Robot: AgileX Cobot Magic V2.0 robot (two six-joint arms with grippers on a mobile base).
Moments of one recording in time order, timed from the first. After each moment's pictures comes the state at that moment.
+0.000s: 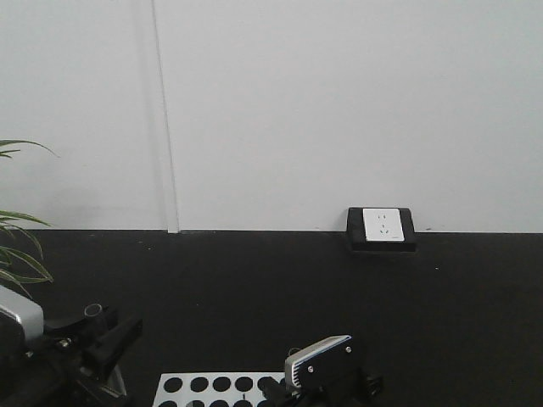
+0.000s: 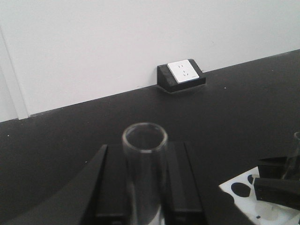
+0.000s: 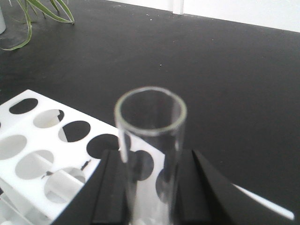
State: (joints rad) left arm -0.33 1.21 -0.49 0.21 -0.52 -0.23; right arm 0.67 1.75 -0.69 0.11 -0.64 -0.02
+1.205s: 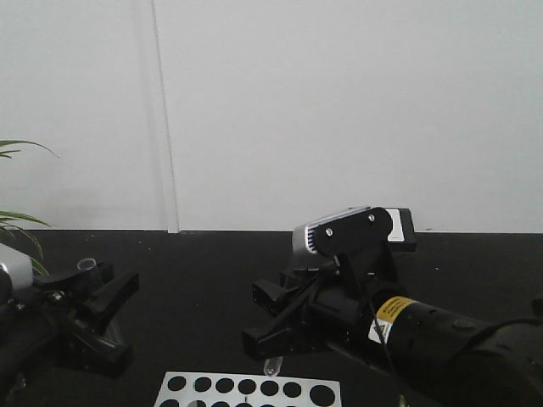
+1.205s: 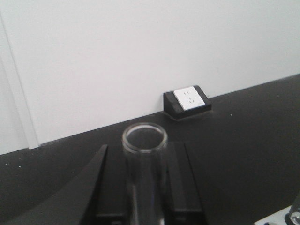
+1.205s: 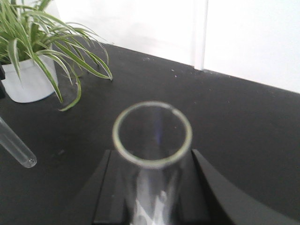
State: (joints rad) left arm -0.33 1.15 -0.63 0.21 -0.40 -0.23; right arm 0.67 1.40 -1.00 0.11 -0.03 -0.02
